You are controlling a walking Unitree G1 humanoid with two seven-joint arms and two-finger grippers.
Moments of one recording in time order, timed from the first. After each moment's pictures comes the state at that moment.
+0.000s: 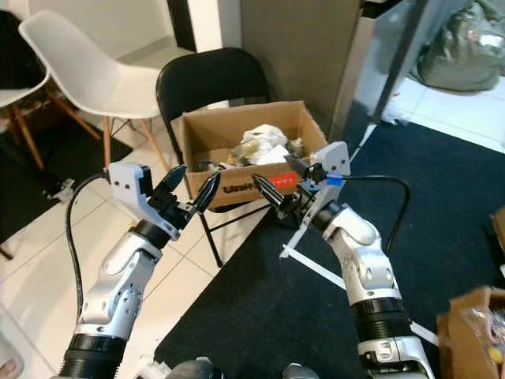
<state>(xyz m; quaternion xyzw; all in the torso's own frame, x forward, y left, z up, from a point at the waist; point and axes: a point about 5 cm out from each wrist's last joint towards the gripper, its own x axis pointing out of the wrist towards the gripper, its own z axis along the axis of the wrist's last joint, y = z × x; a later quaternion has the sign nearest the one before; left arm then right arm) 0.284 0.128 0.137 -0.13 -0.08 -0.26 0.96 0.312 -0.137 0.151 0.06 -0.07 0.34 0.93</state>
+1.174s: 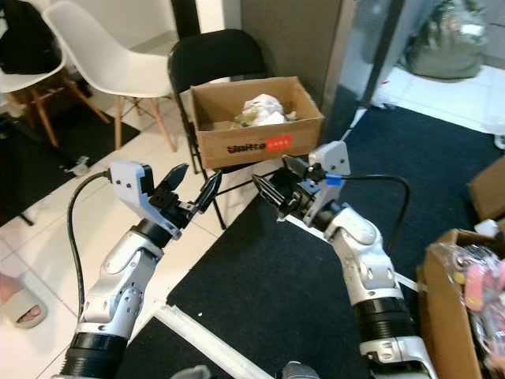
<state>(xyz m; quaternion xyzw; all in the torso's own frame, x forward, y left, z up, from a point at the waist) 0.285 0.129 0.137 -0.13 -0.08 -0.25 0.96 0.312 -0.138 0.151 0.06 -0.07 0.34 0.93</state>
